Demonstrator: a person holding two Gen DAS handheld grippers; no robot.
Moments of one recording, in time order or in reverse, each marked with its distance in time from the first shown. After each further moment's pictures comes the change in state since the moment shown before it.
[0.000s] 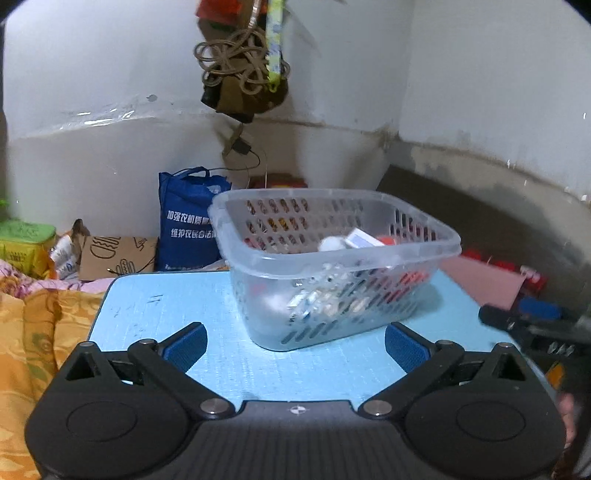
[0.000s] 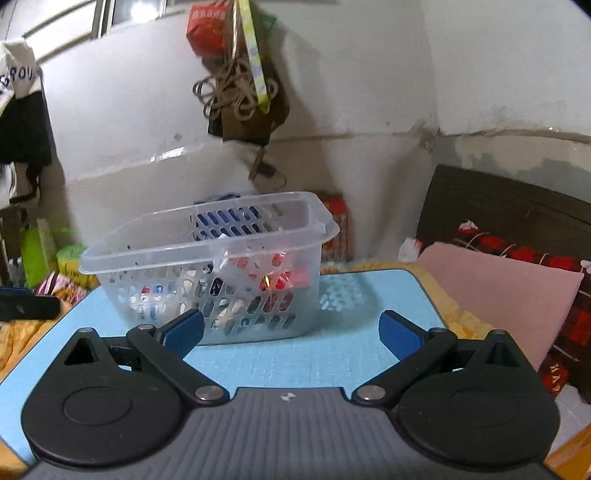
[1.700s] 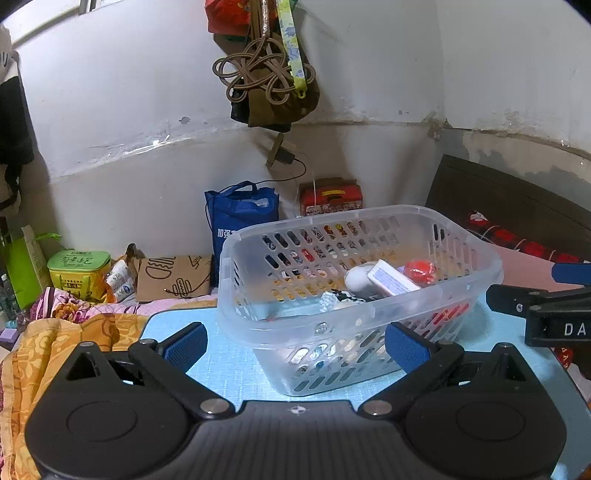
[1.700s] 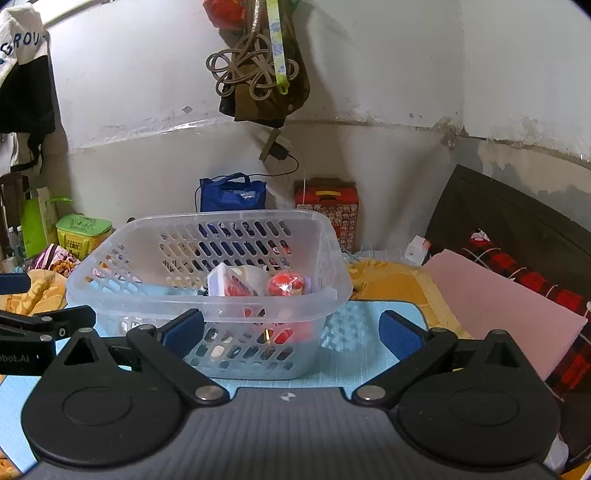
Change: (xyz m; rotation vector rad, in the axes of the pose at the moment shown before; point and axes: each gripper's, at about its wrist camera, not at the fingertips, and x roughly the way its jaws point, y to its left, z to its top) left arm 0.018 -0.053 0.046 0.053 -0.004 0.242; right arm 0.038 0.006 0.059 -0.096 0.085 0.014
